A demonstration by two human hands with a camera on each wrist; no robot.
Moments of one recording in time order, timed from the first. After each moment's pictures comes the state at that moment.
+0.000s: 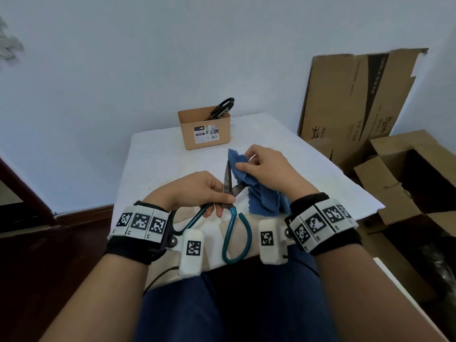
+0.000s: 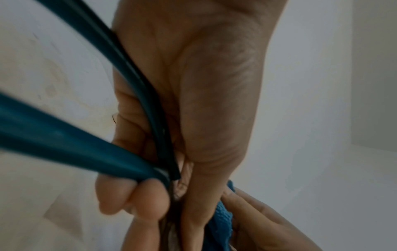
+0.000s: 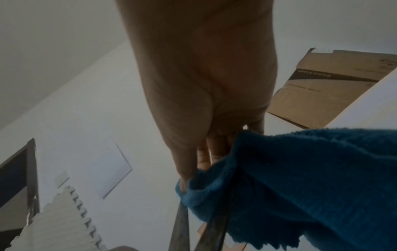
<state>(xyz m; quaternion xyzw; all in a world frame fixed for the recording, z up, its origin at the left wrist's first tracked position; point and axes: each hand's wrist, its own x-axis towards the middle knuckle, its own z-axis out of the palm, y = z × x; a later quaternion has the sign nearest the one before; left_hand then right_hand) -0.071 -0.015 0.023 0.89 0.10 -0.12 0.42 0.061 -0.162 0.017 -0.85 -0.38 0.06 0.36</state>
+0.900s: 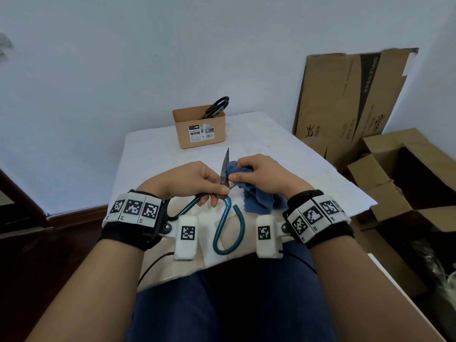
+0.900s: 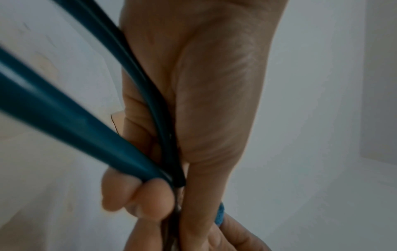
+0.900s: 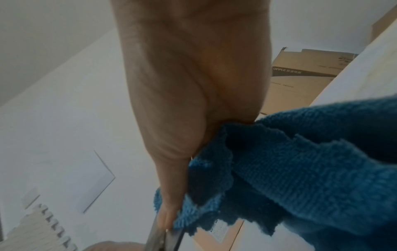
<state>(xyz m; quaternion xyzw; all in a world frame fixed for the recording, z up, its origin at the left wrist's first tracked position) -0.062 0.000 0.027 0.90 0.06 -0.11 0.42 0.061 -0.168 0.008 -0.80 -0.44 0.13 0.38</state>
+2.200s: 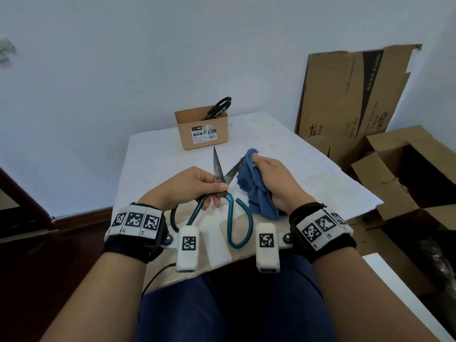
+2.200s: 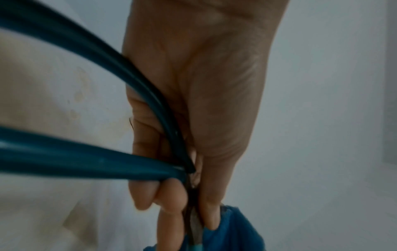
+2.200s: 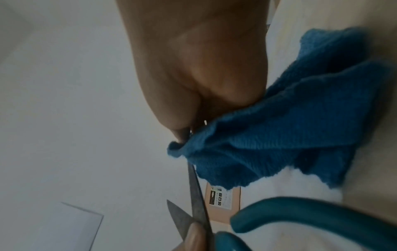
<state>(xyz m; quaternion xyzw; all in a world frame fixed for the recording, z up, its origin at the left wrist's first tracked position) -0.068 0.007 0.010 0.86 0.09 -0.05 0.51 0.052 -0.162 -0.015 -0.69 -0.17 0.23 0.67</state>
